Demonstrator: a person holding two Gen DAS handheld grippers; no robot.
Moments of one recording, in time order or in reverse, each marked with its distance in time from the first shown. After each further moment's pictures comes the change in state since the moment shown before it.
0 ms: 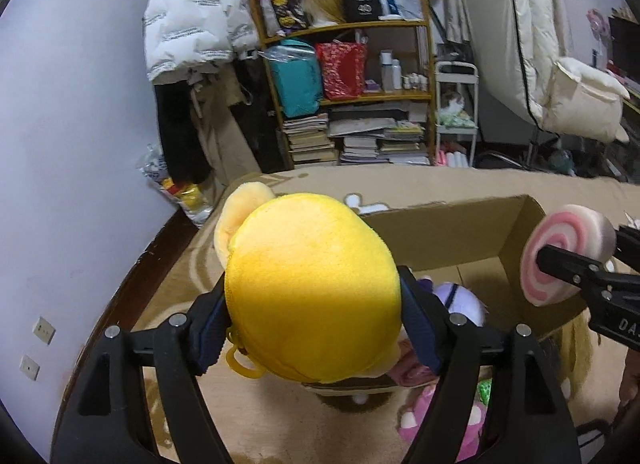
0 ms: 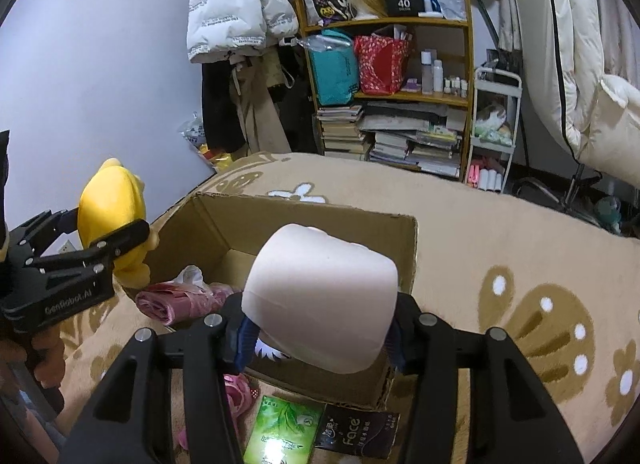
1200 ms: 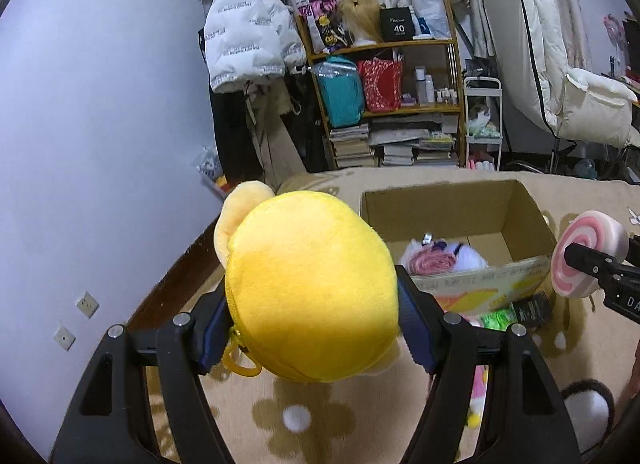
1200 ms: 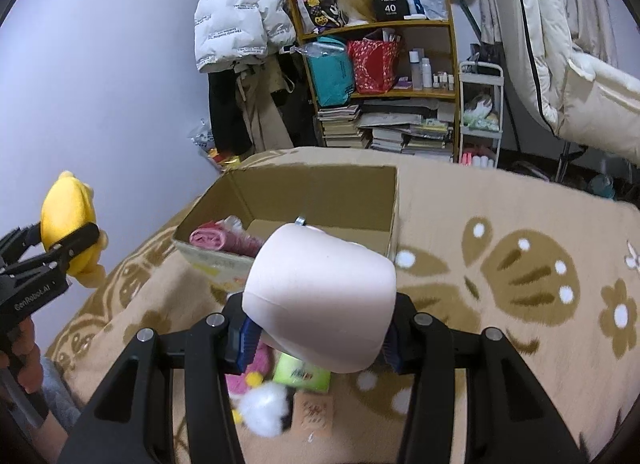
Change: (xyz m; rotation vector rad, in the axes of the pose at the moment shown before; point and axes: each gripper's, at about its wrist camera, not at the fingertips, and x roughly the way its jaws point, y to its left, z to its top) left arm -0.117 0.015 -0.046 -0.048 -0.053 0.161; right arm -0.081 0.009 -0.057 0.056 -0.022 0.015
